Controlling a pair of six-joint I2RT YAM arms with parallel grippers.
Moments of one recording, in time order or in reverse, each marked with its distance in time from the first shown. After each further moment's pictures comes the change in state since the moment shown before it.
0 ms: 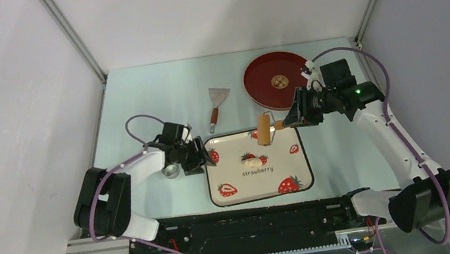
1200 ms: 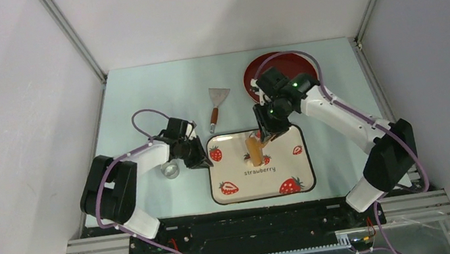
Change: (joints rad) left arm -0.017 0.125 0.076 0.000 0.003 0.052; right arm 0.396 0.350 0.248 -0.182 0.356 -0.038
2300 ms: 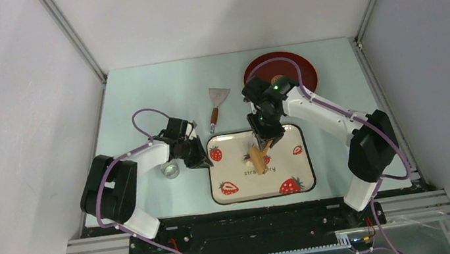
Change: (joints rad) left arm 0.002 0.006 -0.001 0.006 0.009 0.018; right arm 0.077 0.148 0.066 -0.093 0.082 0.019
